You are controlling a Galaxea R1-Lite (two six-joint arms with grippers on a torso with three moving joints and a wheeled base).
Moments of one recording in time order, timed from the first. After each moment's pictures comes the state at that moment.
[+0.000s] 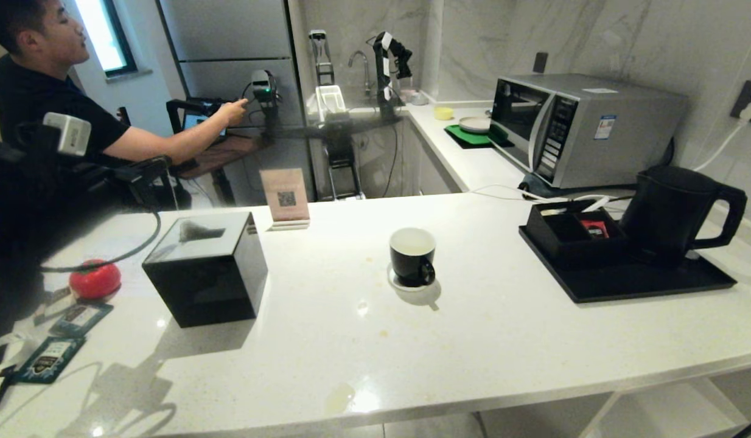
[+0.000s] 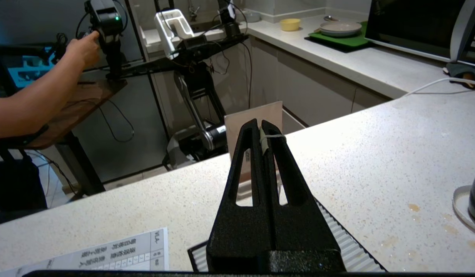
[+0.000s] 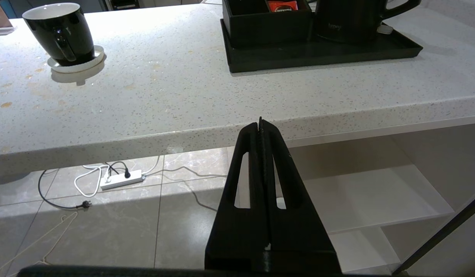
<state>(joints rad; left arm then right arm) 0.25 1.82 -0.82 -1.16 -0.53 -0.03 0.00 0.00 0.00 0.00 -0.04 0.03</state>
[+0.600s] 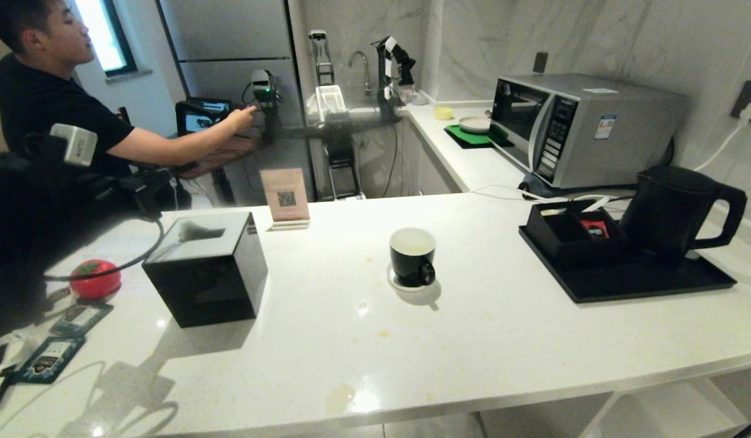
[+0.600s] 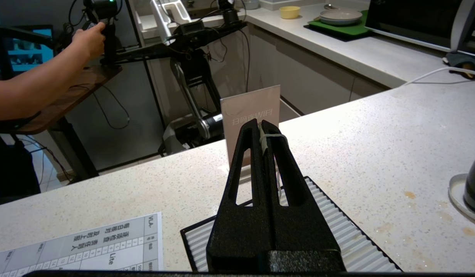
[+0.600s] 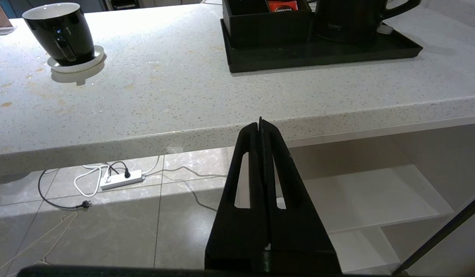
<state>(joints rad) 0.25 1.83 -0.79 -1.16 -0.53 -0.03 0.00 0.00 0.00 0.00 -0.04 0.03</state>
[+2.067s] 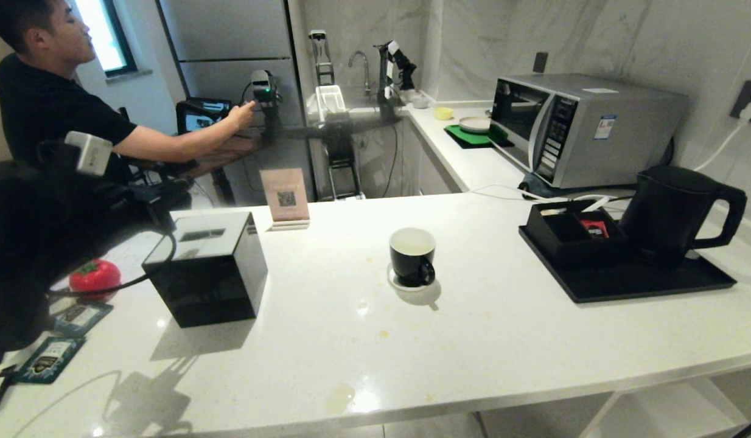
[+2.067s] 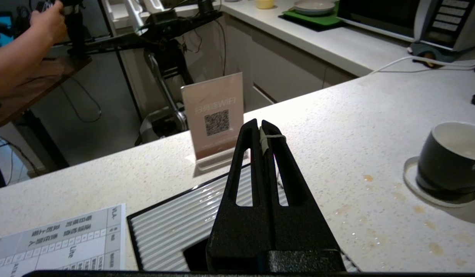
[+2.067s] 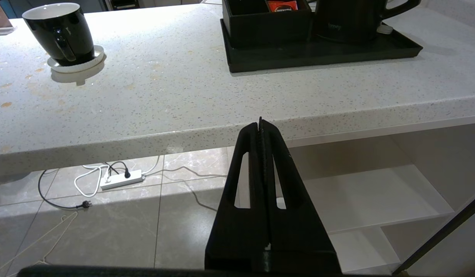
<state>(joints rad) 0.18 1.77 -0.69 -1.16 -0.53 -0.03 0.00 0.00 0.00 0.00 -0.04 0.03</state>
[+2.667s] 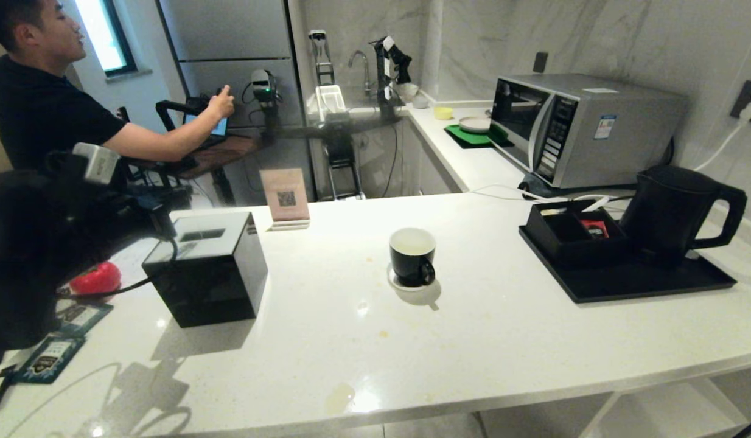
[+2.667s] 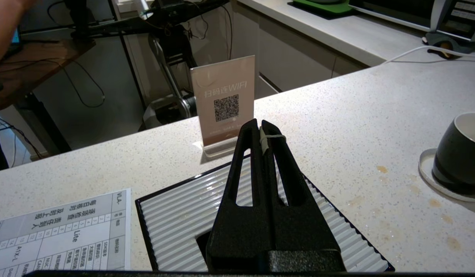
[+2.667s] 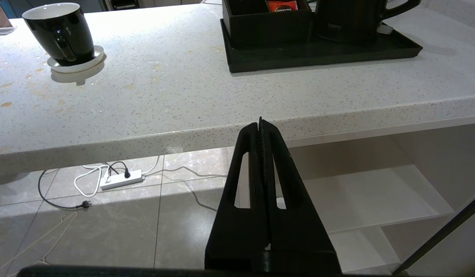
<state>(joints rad) 0.21 1.82 -0.70 -1.16 -0.52 -0.02 0.00 0.00 0.00 0.00 -0.04 0.03</state>
